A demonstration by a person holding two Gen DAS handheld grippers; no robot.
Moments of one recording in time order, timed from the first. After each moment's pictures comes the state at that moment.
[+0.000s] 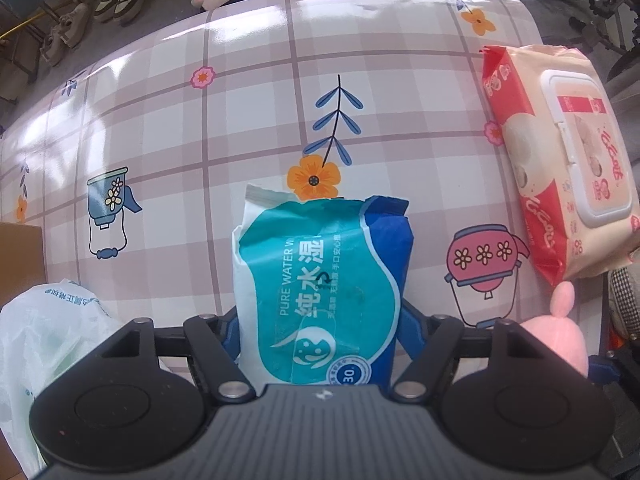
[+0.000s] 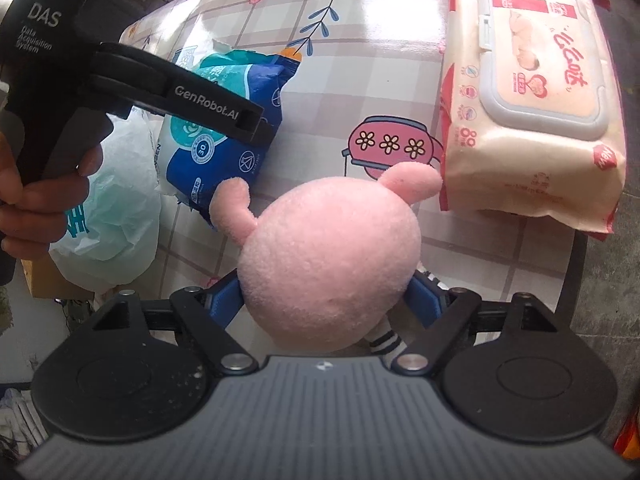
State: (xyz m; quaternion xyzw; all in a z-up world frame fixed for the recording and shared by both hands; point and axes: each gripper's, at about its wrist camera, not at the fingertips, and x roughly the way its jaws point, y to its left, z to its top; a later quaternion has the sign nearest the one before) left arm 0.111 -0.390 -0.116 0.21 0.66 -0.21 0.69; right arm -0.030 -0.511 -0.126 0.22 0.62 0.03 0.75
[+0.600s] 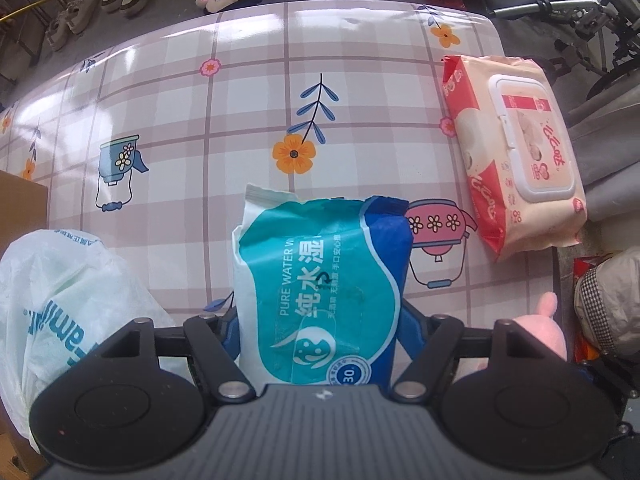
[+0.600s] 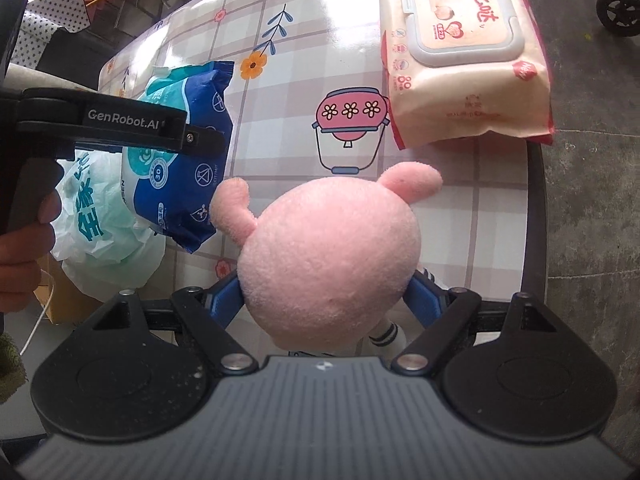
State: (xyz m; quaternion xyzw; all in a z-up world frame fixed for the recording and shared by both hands) left arm 0.073 -0.370 -0.080 0.16 0.66 -0.22 0.70; right arm -0.080 -0.520 -0.103 0.28 0.62 -0.03 0.74
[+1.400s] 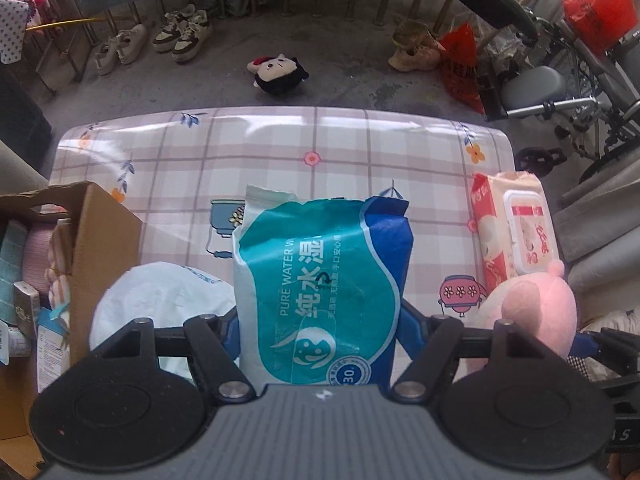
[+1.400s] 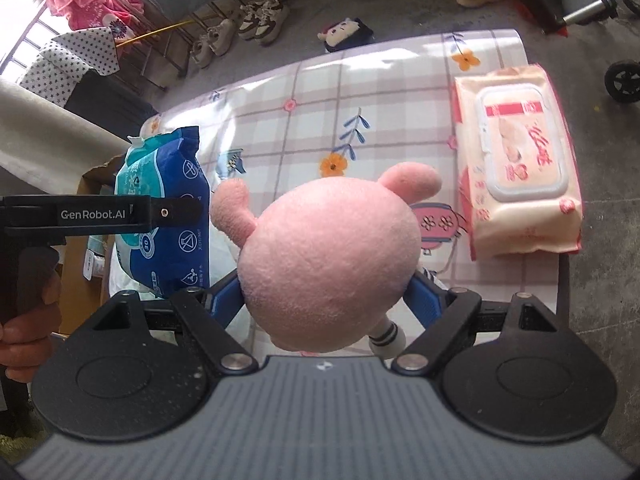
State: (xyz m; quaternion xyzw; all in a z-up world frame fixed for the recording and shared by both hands) left arm 0.111 -0.272 0.023 0.10 0.59 -0.20 0.78; right arm -0.019 -0.480 -0.013 0.26 0.54 -0.03 0.80
